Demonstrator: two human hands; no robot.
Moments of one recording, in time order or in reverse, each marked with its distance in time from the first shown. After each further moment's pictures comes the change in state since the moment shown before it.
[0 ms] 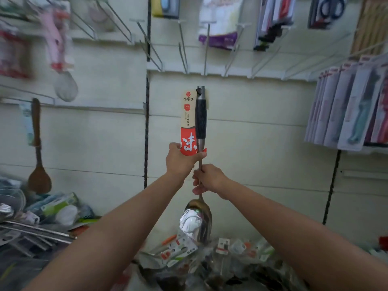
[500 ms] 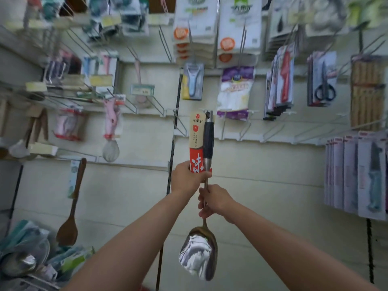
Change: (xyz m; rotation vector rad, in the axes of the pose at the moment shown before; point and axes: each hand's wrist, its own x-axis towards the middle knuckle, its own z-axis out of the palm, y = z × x) left_hand 0.002 0.105 -0.064 0.151 0.127 0.324; right_hand -0.025 -0.111 -0.010 0.040 0.038 -0.191
